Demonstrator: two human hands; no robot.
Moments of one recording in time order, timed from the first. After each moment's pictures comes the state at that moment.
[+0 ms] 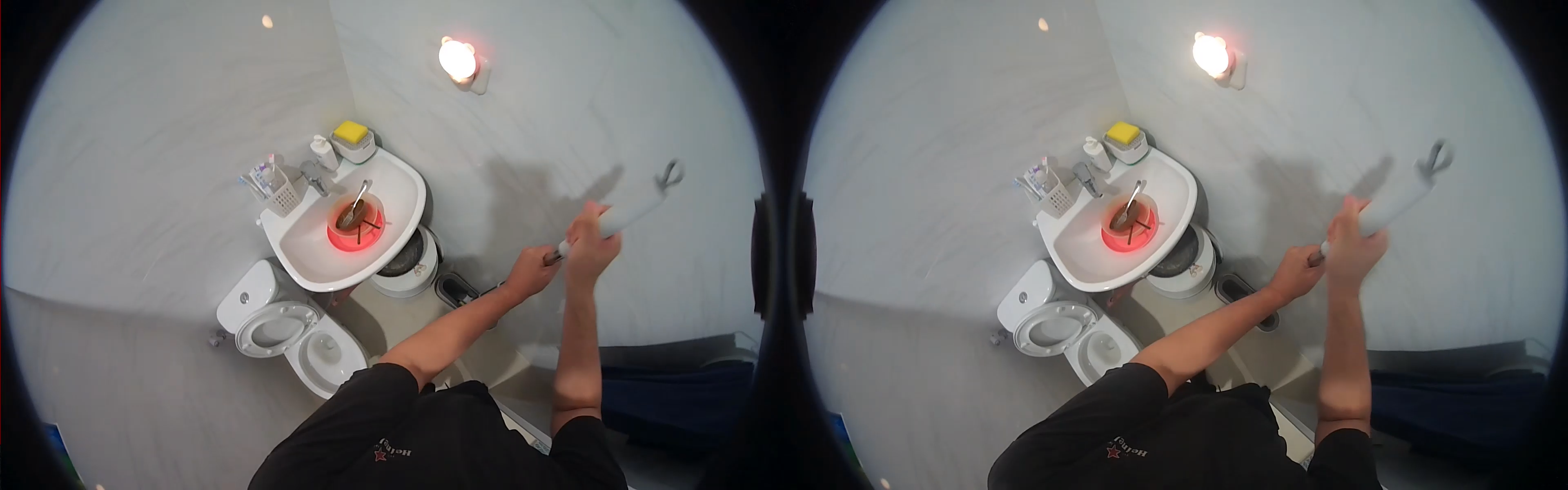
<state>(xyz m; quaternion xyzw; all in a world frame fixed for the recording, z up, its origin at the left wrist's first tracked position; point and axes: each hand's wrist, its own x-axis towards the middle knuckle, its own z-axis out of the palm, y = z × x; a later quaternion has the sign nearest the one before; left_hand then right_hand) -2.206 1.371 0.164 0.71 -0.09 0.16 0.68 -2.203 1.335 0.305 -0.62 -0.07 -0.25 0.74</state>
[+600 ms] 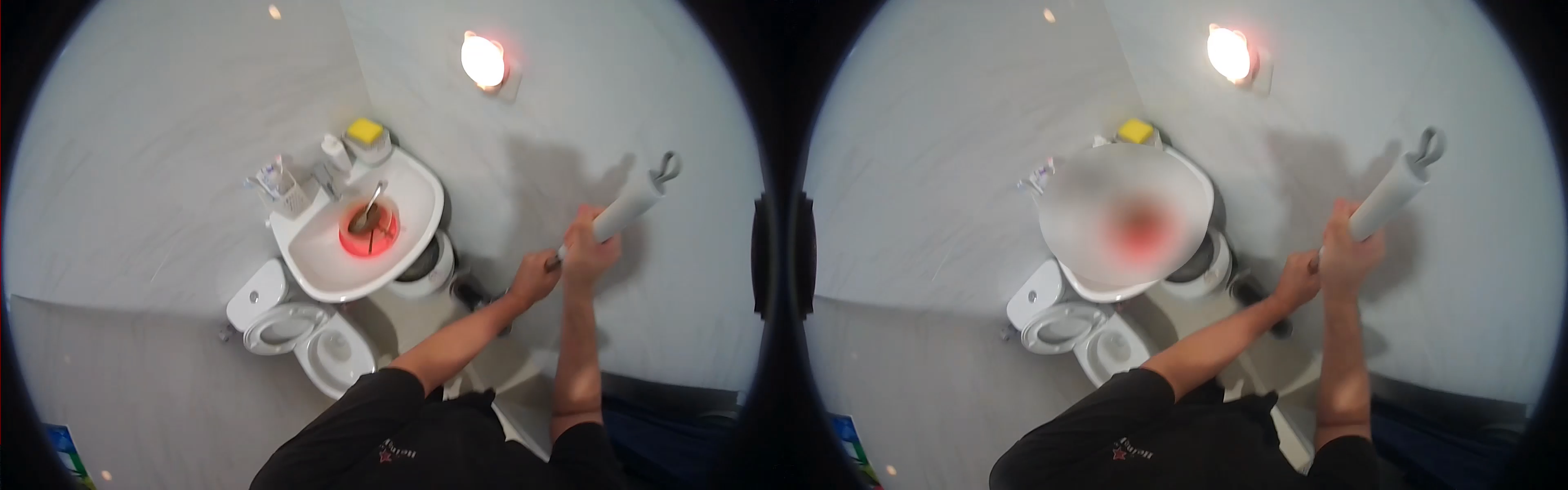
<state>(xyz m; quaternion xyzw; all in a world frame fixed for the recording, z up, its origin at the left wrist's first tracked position) -2.157 1.397 0.136 0.68 -0.05 0.22 0.70 -2.142 1.367 0.272 -0.65 -0.10 -0.24 0.72</state>
